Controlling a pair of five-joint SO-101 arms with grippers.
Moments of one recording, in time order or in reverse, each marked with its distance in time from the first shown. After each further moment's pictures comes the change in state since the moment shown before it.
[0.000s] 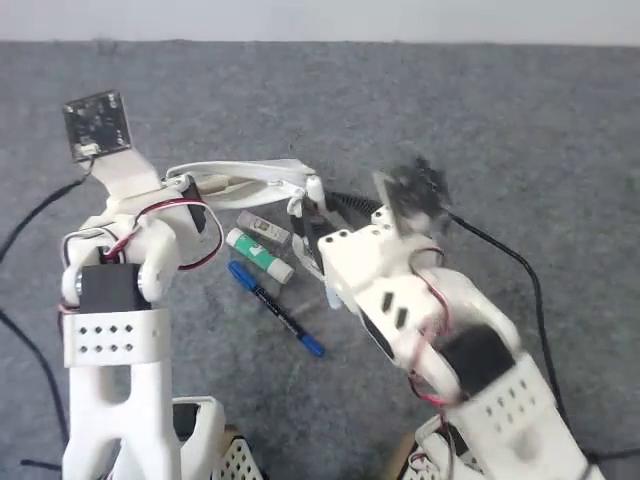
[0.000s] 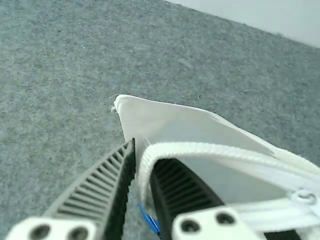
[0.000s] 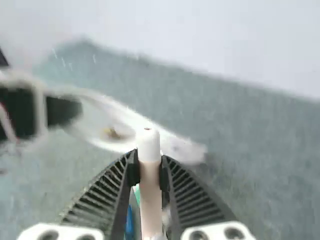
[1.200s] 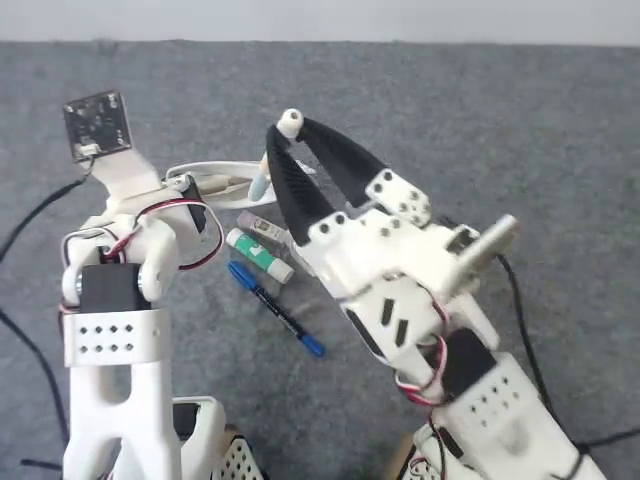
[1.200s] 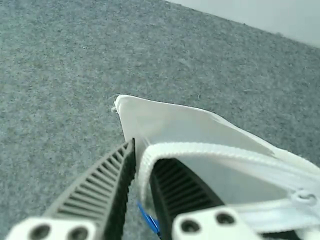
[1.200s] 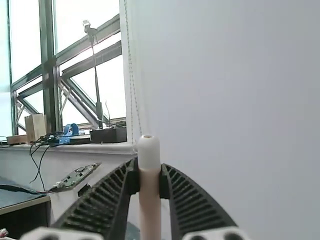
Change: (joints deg) left arm 0.0 0.0 0.0 0.0 0.0; right arm -4.3 4.0 5.4 -46.7 0.0
